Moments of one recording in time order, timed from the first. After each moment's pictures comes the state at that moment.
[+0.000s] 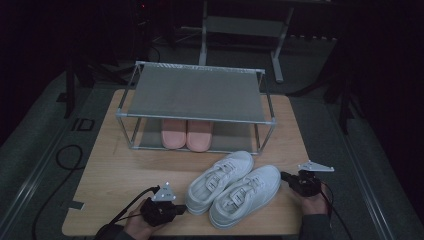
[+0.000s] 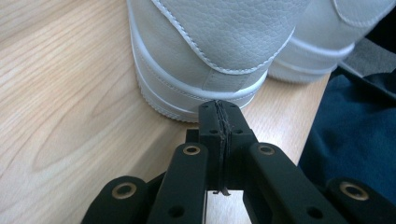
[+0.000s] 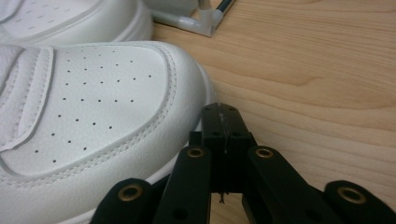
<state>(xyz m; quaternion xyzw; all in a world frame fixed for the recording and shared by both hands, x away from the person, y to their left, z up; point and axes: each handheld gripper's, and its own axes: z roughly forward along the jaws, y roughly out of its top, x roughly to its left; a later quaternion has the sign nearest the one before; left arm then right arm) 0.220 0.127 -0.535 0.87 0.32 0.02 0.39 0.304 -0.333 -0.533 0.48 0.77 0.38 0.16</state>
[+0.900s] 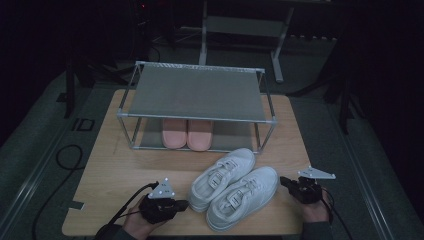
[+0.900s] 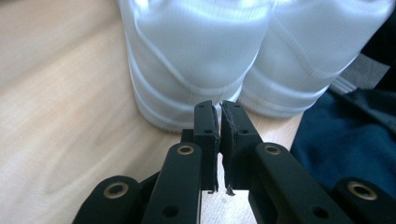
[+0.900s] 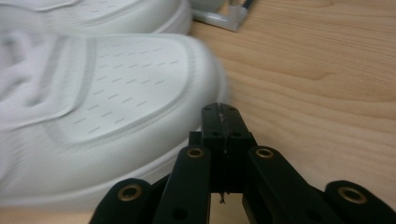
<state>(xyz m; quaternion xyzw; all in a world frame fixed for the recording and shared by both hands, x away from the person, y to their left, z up) 0.217 0.131 -0.505 0.85 0.31 0.03 0.42 0.281 -0.327 -0.526 0.47 0.78 0.38 0.16</state>
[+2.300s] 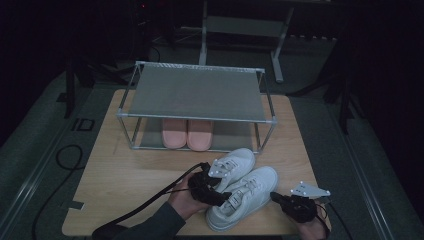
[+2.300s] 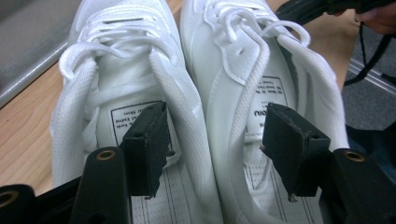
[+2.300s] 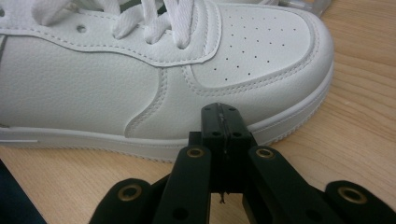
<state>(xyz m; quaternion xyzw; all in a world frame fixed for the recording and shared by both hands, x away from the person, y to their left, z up) 0.267 0.010 -0.471 0.89 0.27 0.05 0.36 0.236 -0.303 -0.528 0.41 0.81 0.41 0.13</state>
